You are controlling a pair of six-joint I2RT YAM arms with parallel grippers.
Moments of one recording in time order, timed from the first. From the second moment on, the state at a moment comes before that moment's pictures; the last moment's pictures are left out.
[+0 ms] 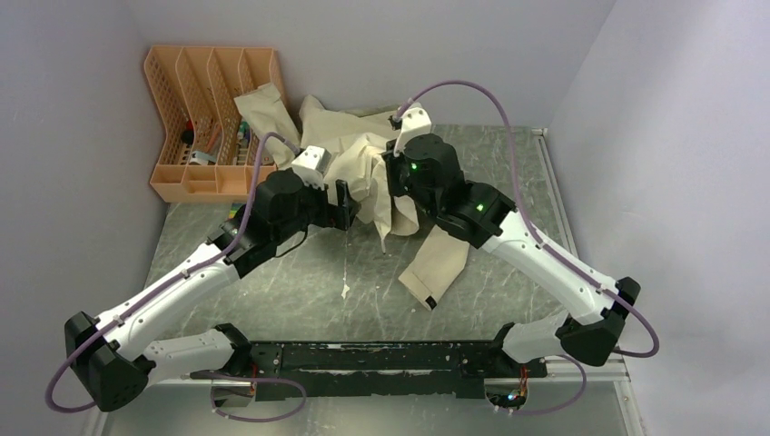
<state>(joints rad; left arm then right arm) -0.74 1.08 0.98 -0.23 -0.12 -0.37 0.91 1.35 1.51 -0.50 0.44 0.18</state>
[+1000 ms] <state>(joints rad) -0.74 1.29 1.15 -0.44 -0.11 0.05 0.91 1.27 1.48 -0.56 0.35 0.18</state>
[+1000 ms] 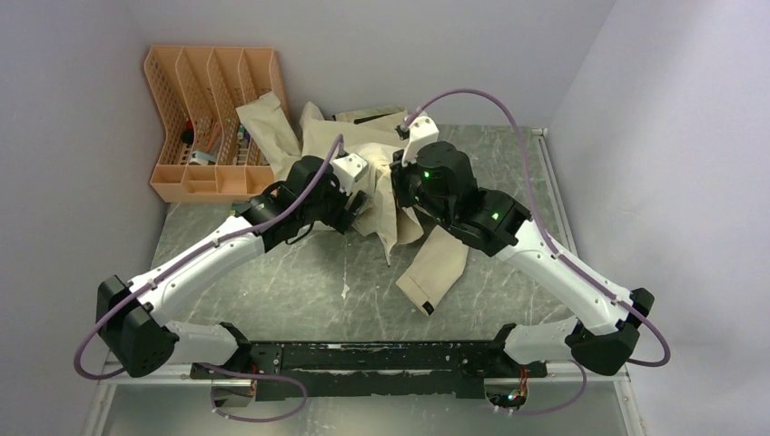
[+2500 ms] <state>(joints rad) -0.36 1.16 0.96 -0.57 -0.12 -0.27 0.91 0.98 0.69 -0.14 0.17 -0.21</state>
